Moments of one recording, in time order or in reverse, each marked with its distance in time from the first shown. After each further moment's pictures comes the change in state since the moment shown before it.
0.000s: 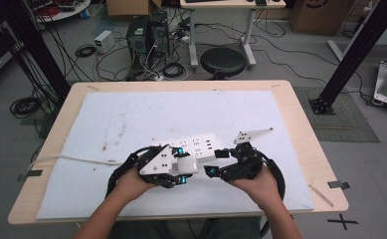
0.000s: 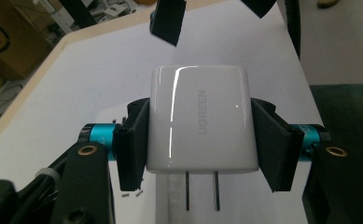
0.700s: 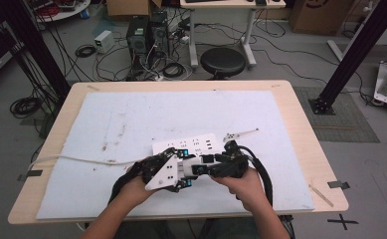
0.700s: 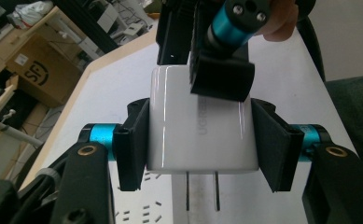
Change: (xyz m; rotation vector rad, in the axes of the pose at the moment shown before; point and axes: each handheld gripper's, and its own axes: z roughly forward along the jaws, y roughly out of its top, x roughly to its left) left arm -0.015 0.014 0.003 -0.025 0.071 0.139; right arm -0.007 -0.002 0.035 -0.024 0.190 0.175
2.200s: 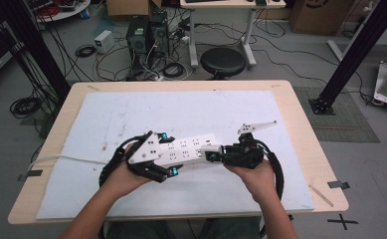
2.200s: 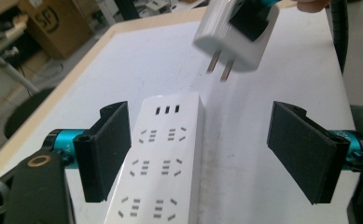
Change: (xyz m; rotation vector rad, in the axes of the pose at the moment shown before) left arm 0.043 -0.019 -0.039 0.070 0.062 -0.361; right arm 0.004 0.016 -0.044 -0.047 -0.182 -0.104
